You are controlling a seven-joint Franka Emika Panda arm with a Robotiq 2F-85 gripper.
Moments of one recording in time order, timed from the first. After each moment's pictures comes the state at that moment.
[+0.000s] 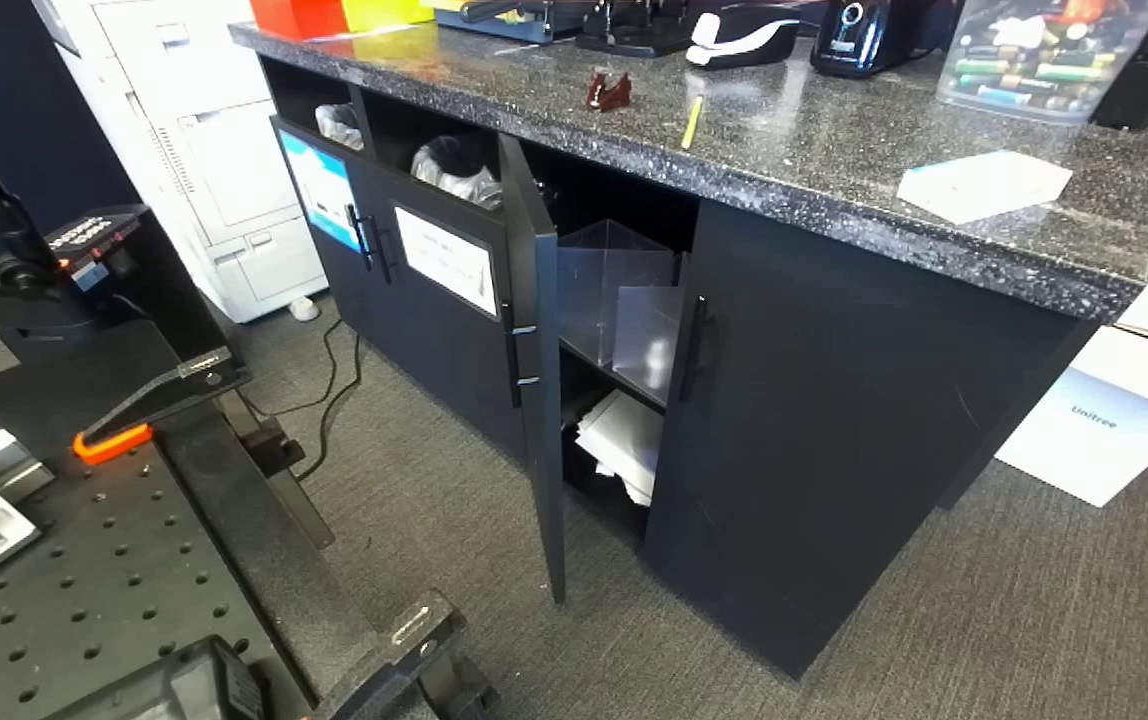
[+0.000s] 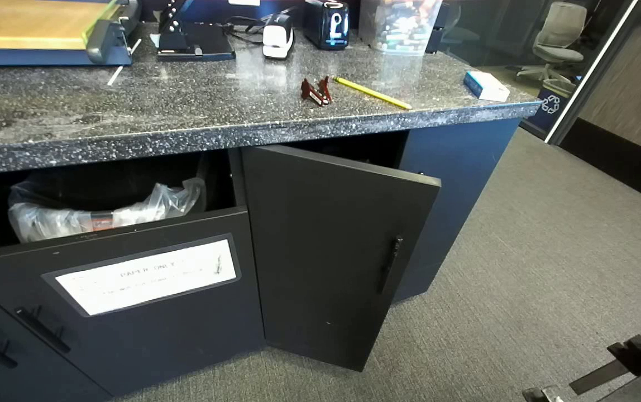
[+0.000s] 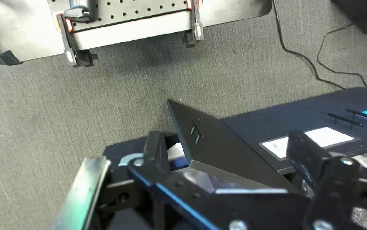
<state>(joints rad) 0.03 -0.32 0.05 -2.24 0.15 1.85 0.17</state>
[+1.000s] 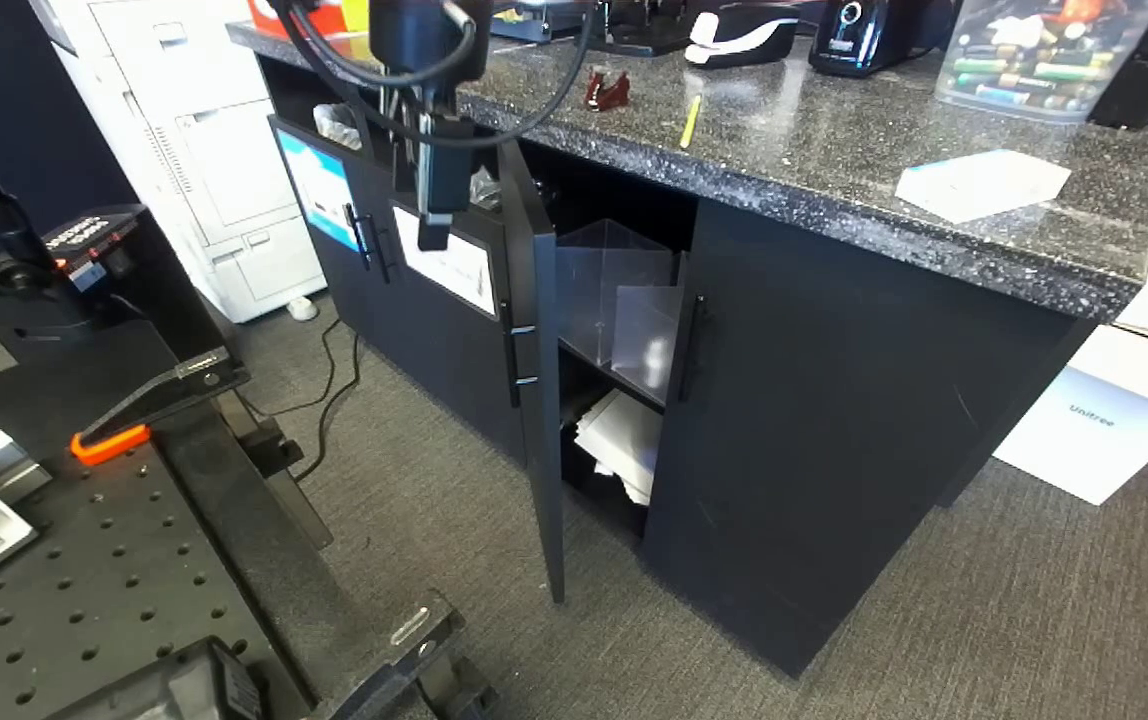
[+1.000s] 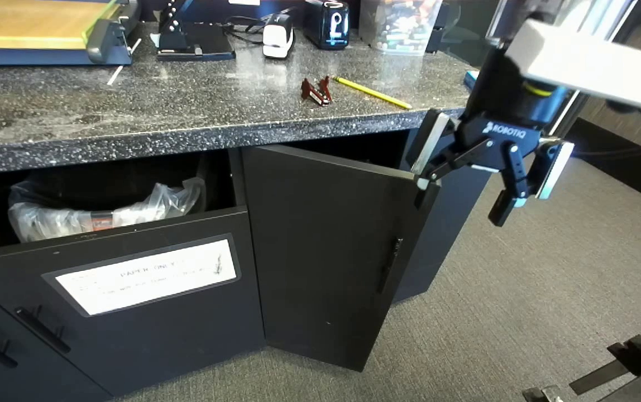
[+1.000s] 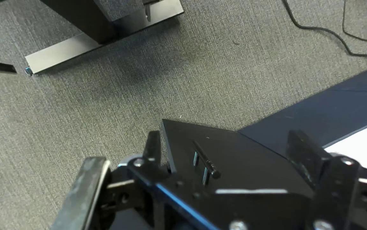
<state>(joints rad) 0.09 0.42 0.09 -2.12 0.23 2.39 0.33</state>
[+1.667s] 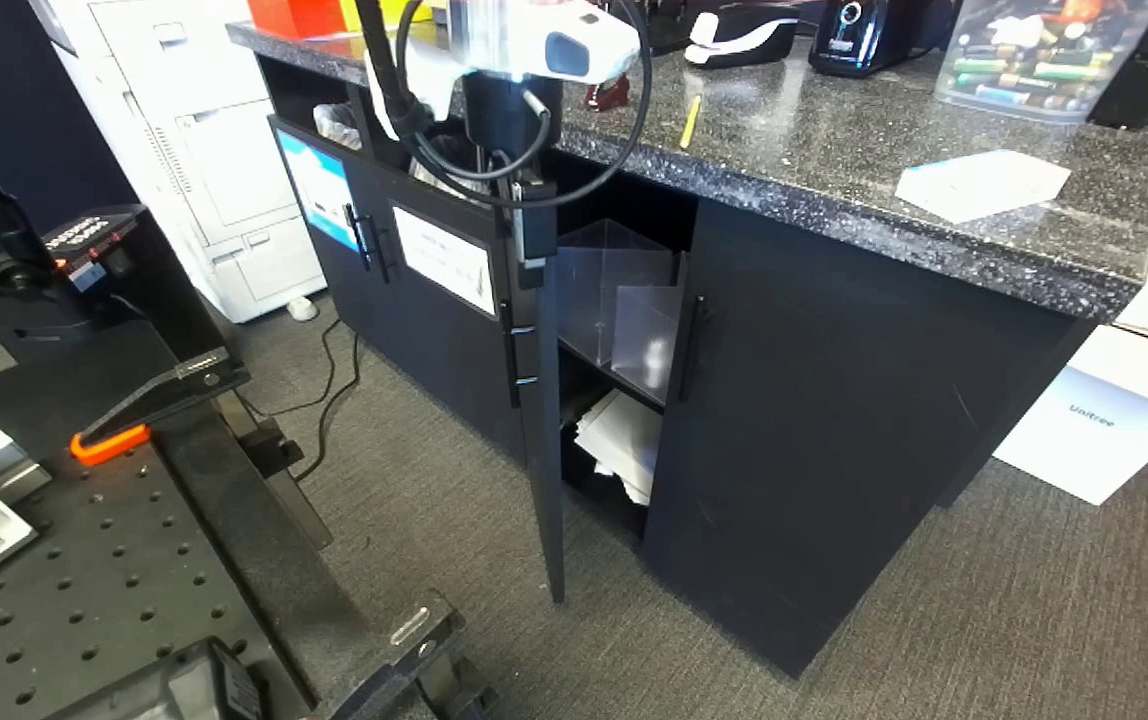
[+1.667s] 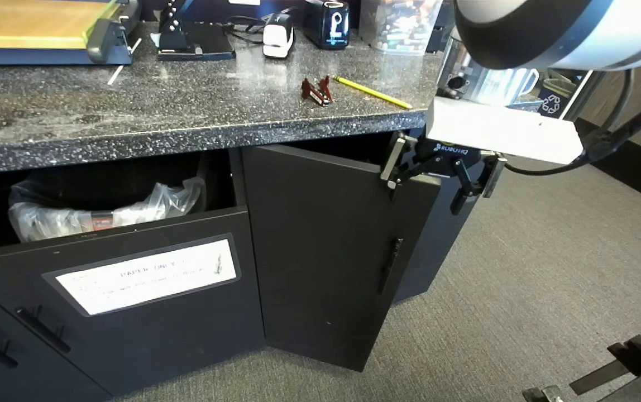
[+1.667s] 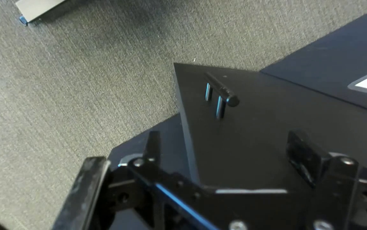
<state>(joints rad) 0.21 0.65 -0.04 -1.94 0.12 2.59 0.50</state>
